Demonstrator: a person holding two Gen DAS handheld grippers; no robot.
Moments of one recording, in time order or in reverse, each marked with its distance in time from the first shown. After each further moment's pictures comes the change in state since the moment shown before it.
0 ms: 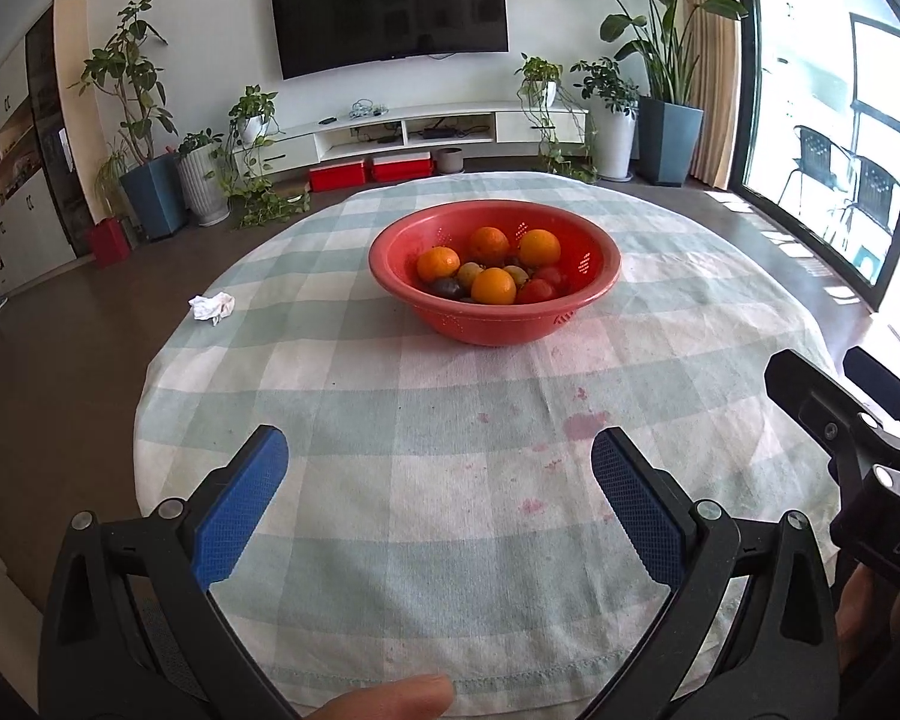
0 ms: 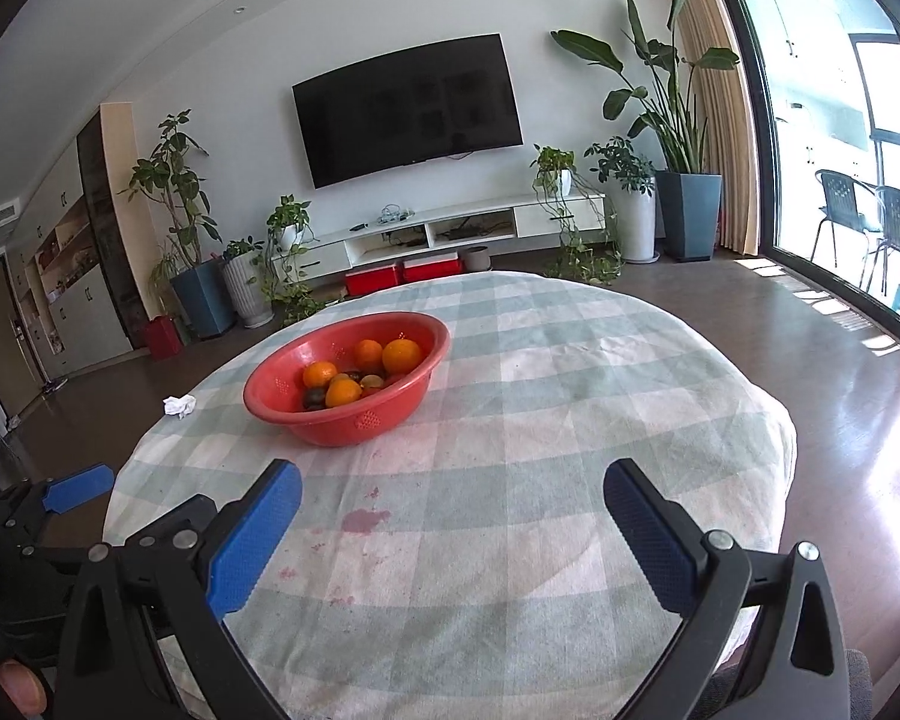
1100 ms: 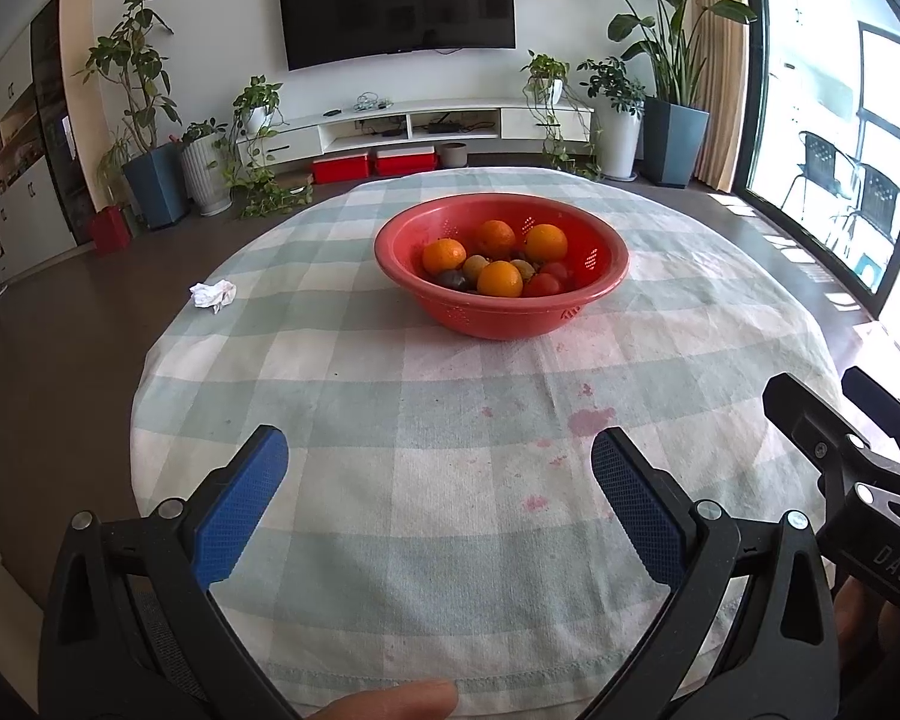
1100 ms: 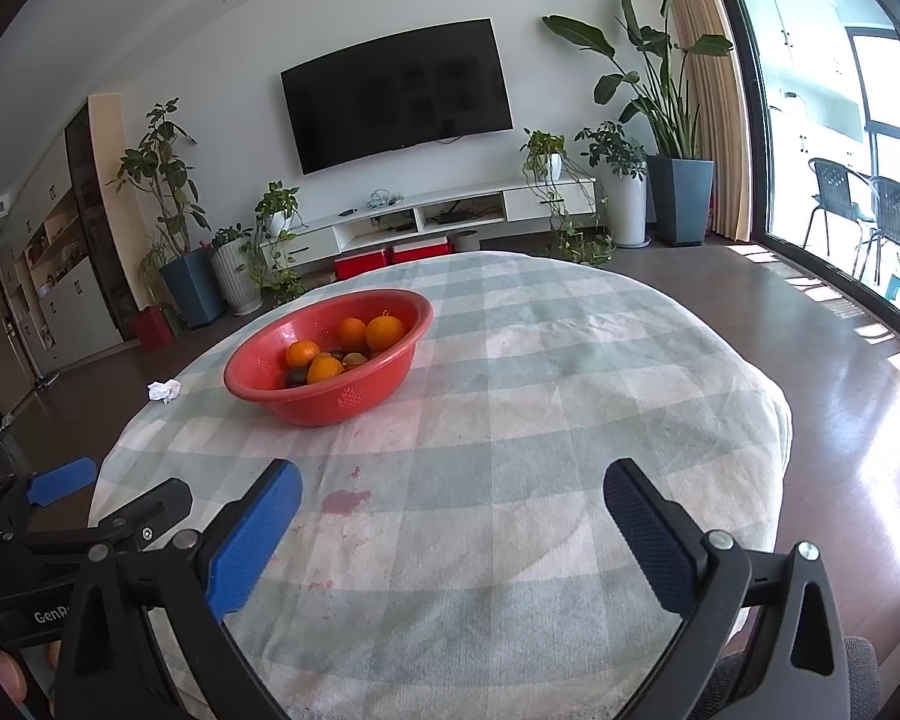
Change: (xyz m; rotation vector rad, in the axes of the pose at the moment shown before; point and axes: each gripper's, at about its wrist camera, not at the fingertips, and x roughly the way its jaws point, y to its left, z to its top) left arm 0.005 0.005 -0.003 -0.020 0.006 -0.003; right arm 0.006 -0.004 -0.007 0.001 0.027 -0.018
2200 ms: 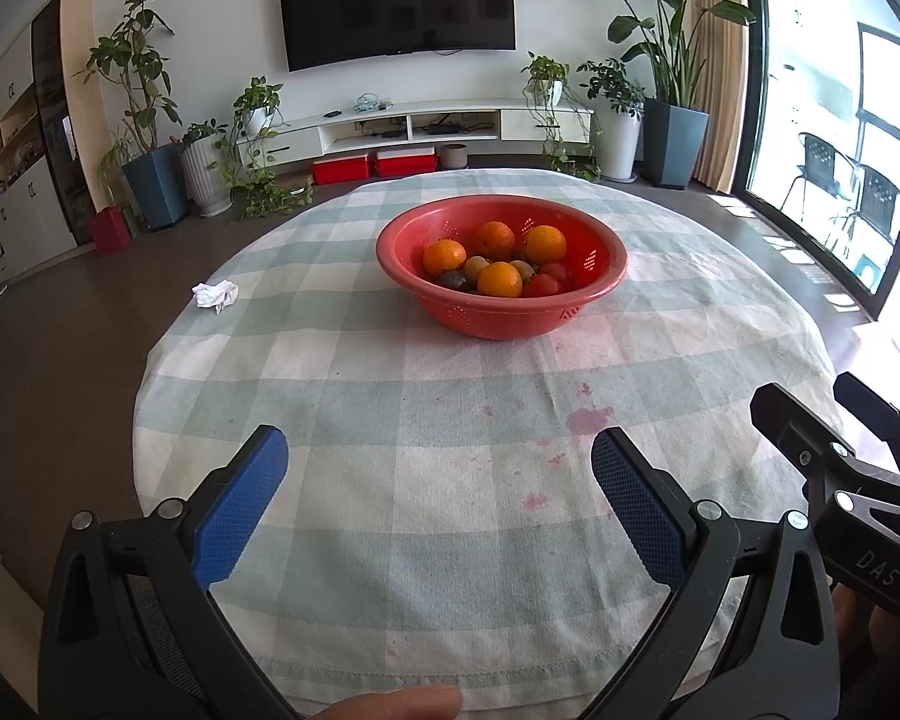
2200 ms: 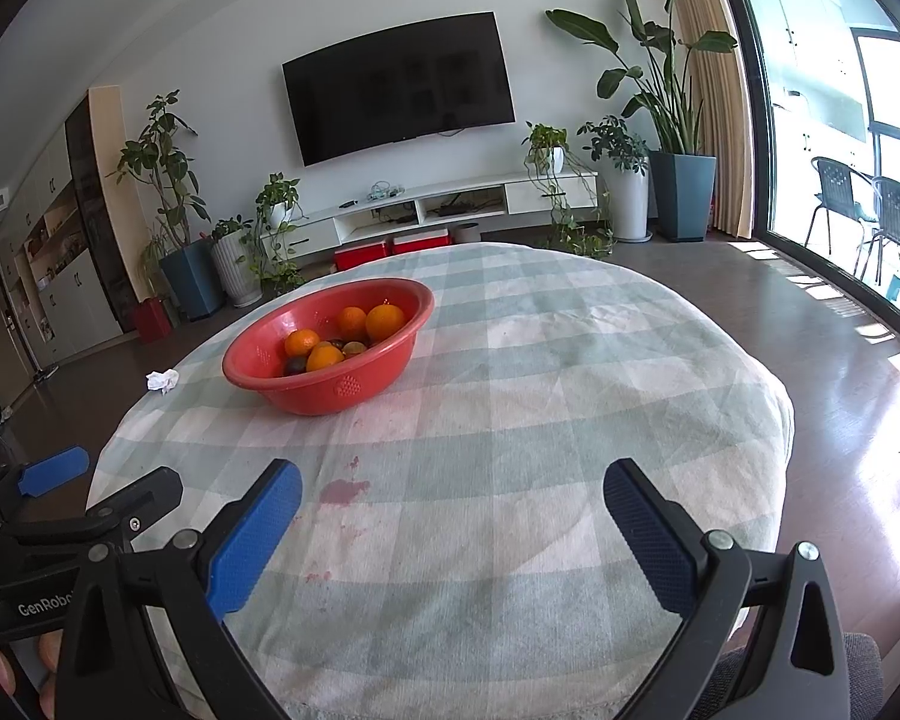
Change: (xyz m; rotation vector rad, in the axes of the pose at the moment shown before) left arm -0.002 0.001 0.000 0.002 -0.002 0.000; right arm -0.001 0.000 0.000 -0.002 0.006 -0.001
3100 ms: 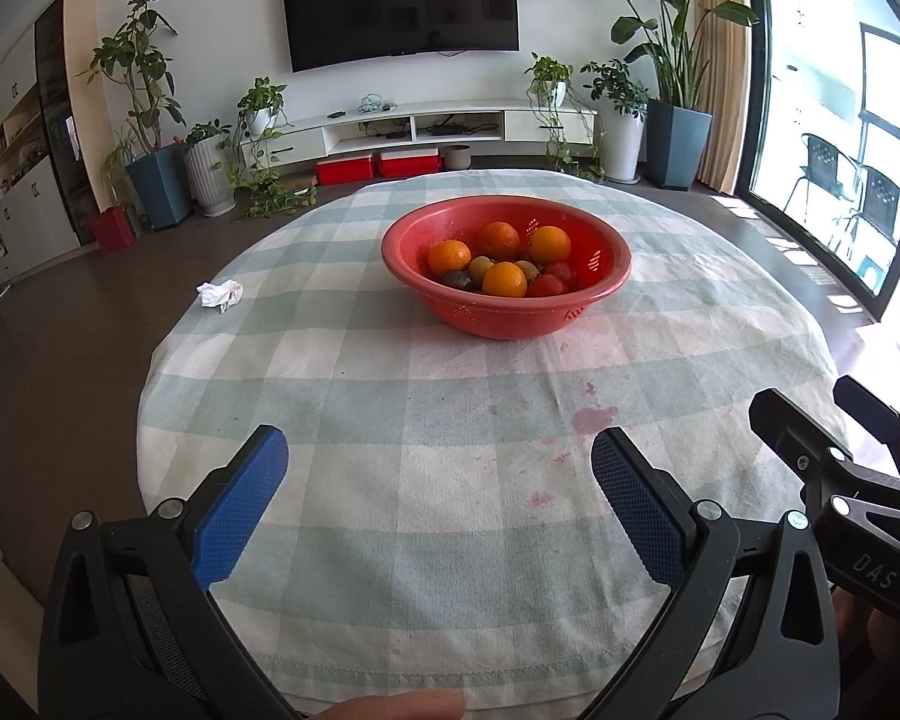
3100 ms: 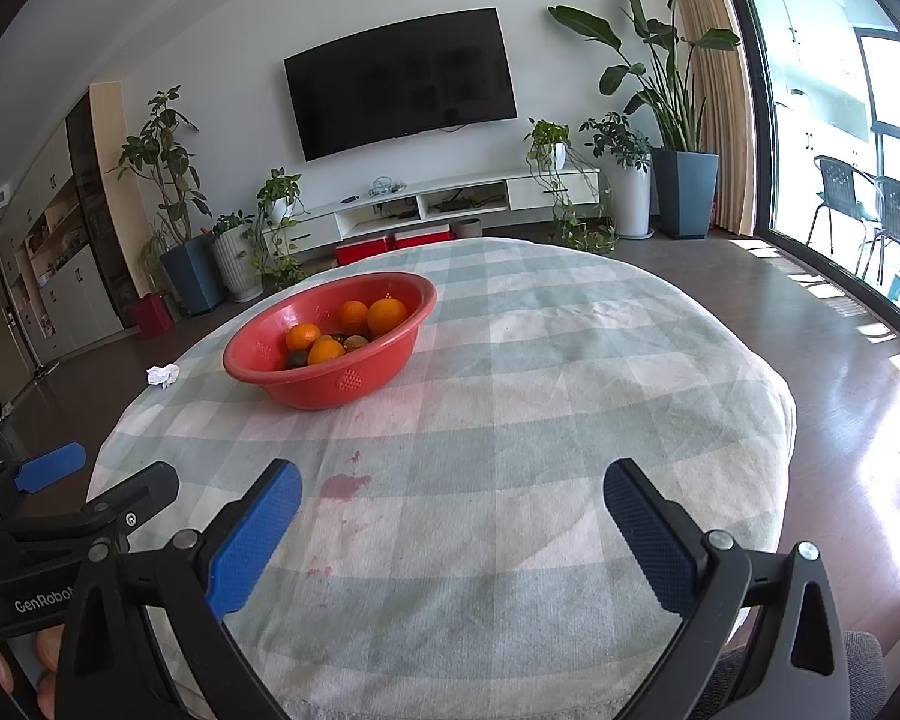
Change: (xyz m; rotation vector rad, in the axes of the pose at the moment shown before) left arm 0.000 0.001 0.000 -0.001 0.000 0.001; right arm -0.002 0.000 0.000 -0.002 0.004 -0.001
